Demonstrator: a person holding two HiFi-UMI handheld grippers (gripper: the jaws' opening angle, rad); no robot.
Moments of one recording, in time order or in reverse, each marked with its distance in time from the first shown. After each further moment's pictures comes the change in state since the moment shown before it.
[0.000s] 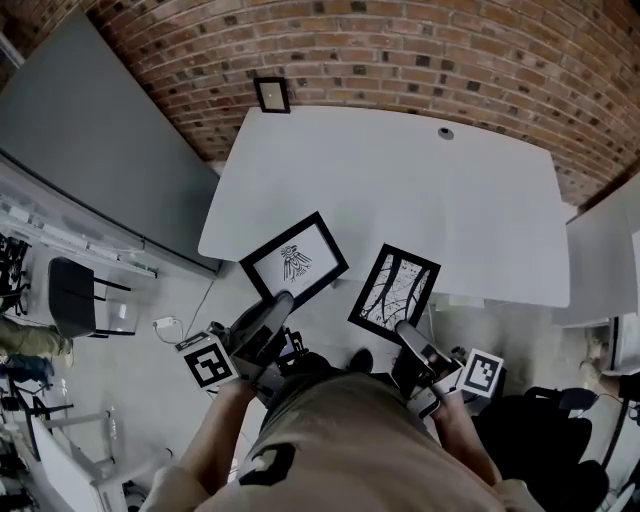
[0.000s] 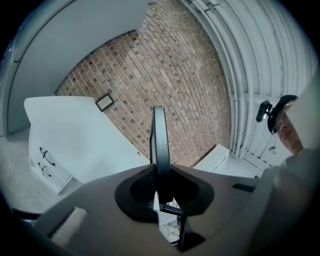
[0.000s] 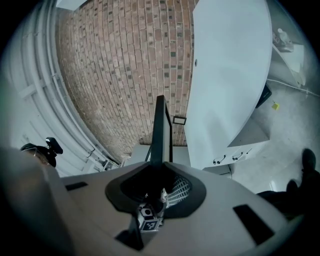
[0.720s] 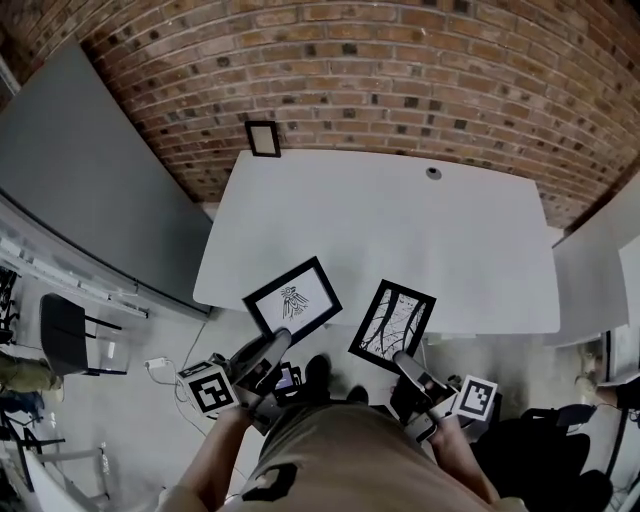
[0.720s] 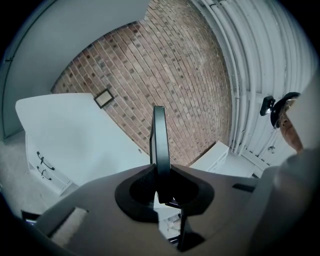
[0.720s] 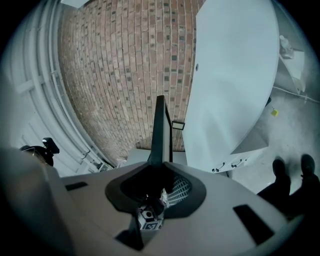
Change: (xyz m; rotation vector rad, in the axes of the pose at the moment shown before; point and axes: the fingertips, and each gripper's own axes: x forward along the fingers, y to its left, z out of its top) left arm 0.013 0.028 0.017 -0.002 0.065 -0.015; right arm 0.019 -0.005 0.017 -0.019 -0.049 -0.037
